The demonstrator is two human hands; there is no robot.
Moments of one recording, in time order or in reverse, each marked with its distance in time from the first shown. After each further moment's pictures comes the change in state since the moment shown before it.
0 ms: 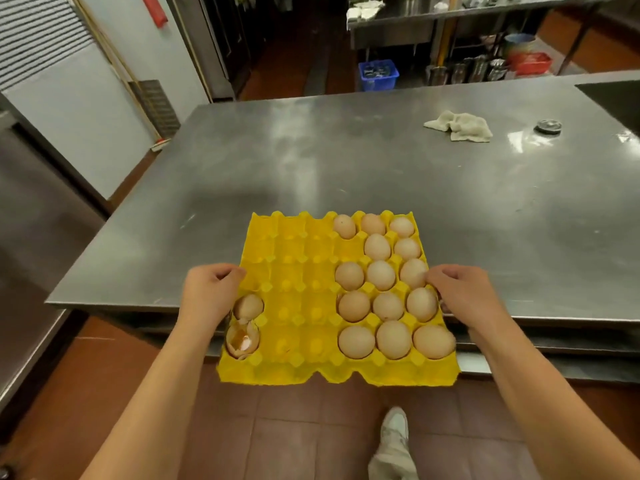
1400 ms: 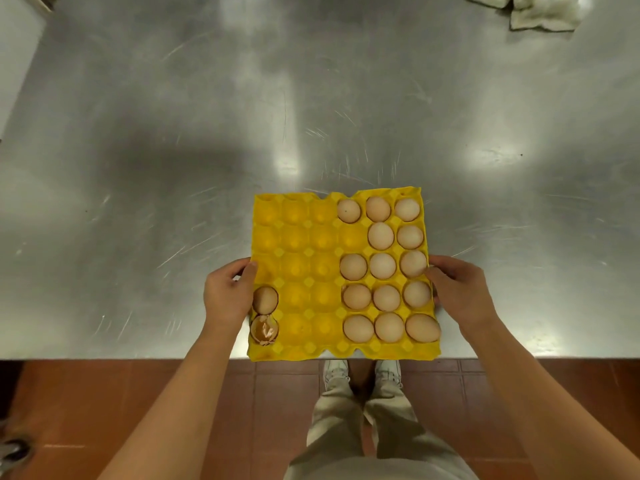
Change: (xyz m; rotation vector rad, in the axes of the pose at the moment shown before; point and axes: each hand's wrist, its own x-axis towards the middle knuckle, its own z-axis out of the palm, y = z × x) left_hand 0.208 -0.107 0.171 0.012 -0.122 -0.159; right_hand 0.201 0.076 0.092 0.031 0.000 0.217
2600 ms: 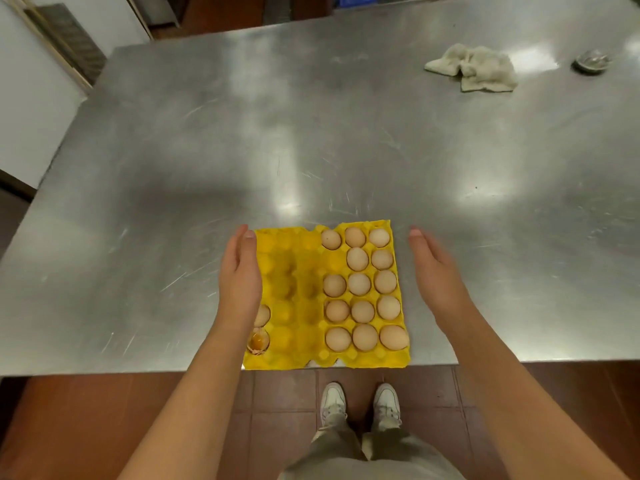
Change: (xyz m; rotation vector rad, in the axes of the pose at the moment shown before) left_hand -0.060 0.124 -0.001 -0.306 0.023 0.055; right_hand -0.036 -0.079 -0.020 0.113 0.000 -0.089
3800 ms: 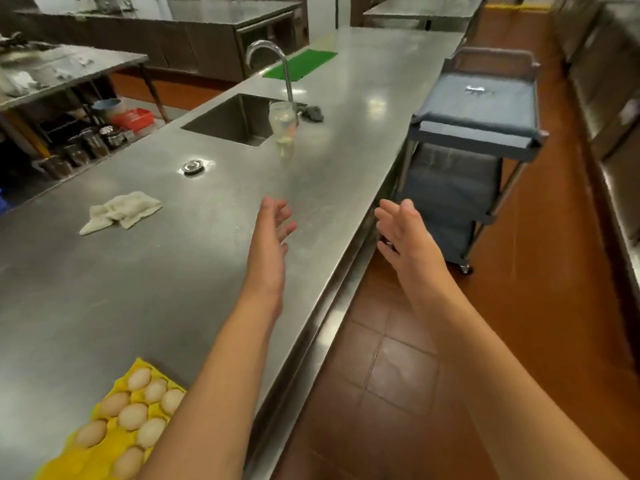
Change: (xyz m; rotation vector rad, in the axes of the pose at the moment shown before) left_hand -0.280 0.178 0.227 -0.210 -1.295 0.265; right_hand -0.253 -0.001 -0.240 0.510 0.877 -0.261
